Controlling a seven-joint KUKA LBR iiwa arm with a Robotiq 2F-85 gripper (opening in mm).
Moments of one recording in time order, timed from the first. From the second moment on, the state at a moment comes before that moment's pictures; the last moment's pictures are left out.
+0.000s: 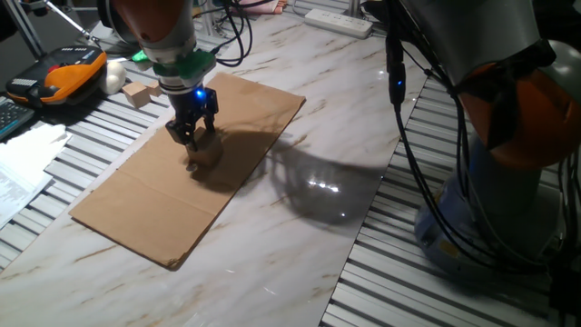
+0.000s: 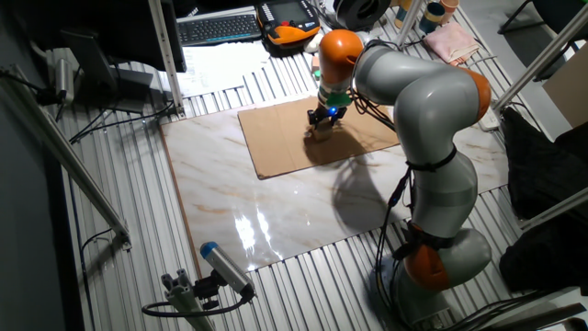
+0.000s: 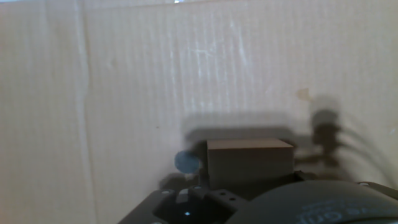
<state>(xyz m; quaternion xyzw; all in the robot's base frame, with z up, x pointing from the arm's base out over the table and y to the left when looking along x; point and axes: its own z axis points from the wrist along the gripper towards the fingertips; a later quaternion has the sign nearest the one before) 0.601 0.058 0.073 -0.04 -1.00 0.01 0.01</state>
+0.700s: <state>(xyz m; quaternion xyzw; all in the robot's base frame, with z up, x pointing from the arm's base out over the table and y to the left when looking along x) 0.601 0.070 0.073 -0.05 -1.00 0.01 0.00</state>
